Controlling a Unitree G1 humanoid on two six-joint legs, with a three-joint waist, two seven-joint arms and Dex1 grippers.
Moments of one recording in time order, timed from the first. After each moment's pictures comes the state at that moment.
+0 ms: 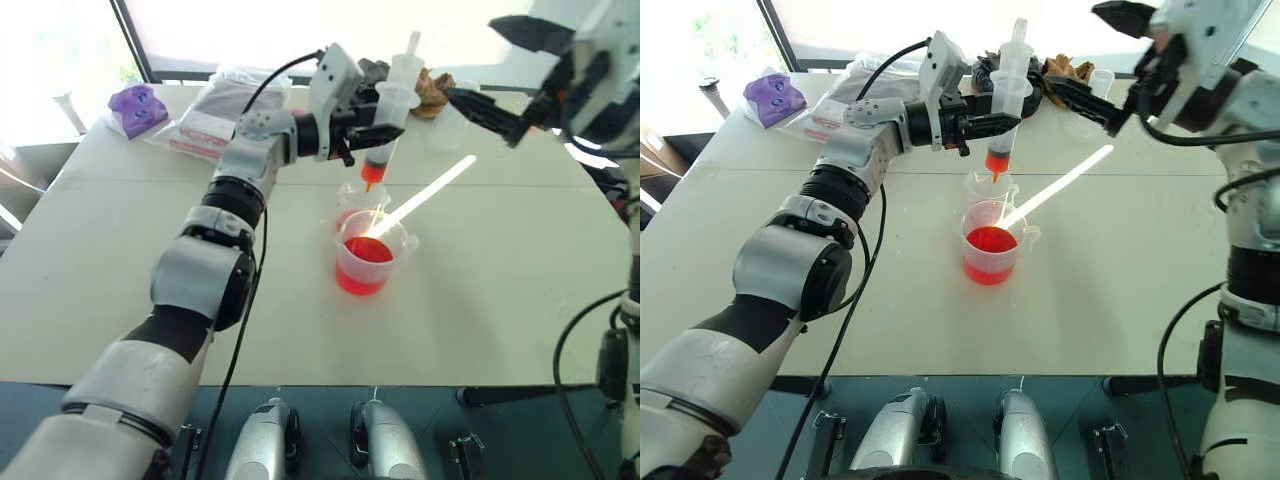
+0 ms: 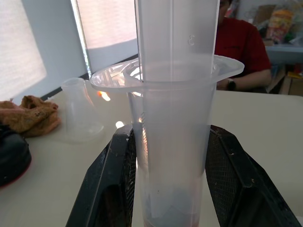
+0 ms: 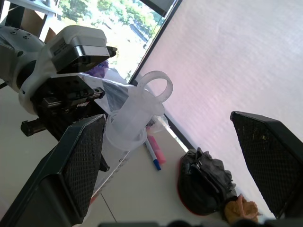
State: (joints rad) left arm -1.45 0.14 -0.02 1.13 -0.19 0.01 -1.04; right arm -0.93 -0.84 -0.10 0.05 0.37 0.26 0.89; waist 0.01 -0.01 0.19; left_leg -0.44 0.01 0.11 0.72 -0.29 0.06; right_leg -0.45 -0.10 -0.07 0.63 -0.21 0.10
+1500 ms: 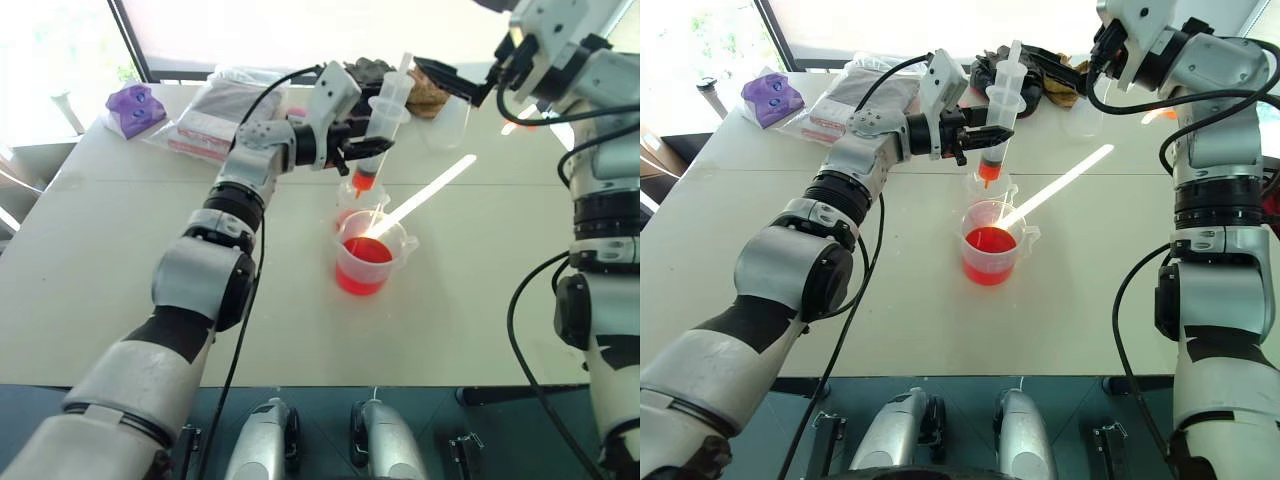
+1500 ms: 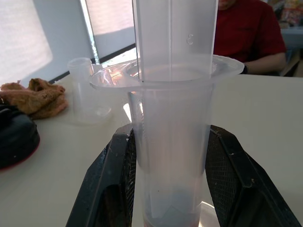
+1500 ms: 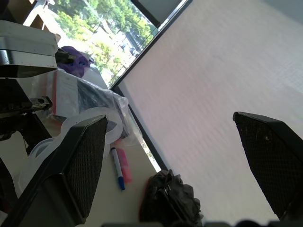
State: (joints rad) left arm -1.44 0.14 0.00 1.20 -0.11 -0.04 -1.02; right arm -1.20 -0.69 -0.02 0.60 0.16 -0.19 0.95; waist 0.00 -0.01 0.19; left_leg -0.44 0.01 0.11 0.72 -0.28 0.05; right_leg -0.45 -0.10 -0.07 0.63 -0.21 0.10
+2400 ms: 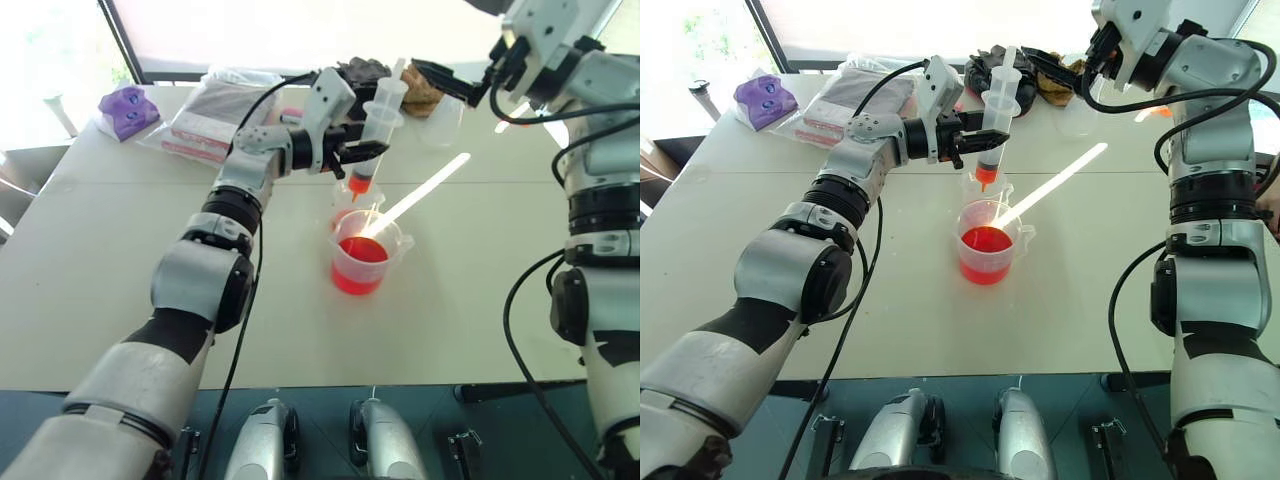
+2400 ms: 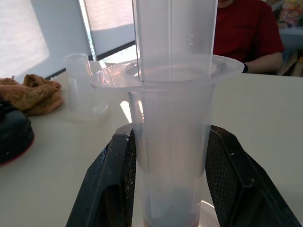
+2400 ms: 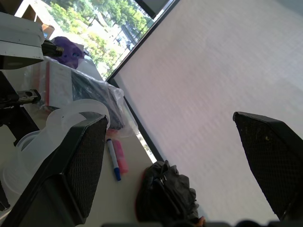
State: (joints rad) left arm -1.42 0.14 0.02 1.20 -0.10 -0.04 -1.02; right arm -1.23 -0.69 -0.02 0.67 0.12 -0.23 0.95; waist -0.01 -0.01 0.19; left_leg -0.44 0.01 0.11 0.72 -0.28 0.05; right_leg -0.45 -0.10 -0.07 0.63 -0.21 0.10
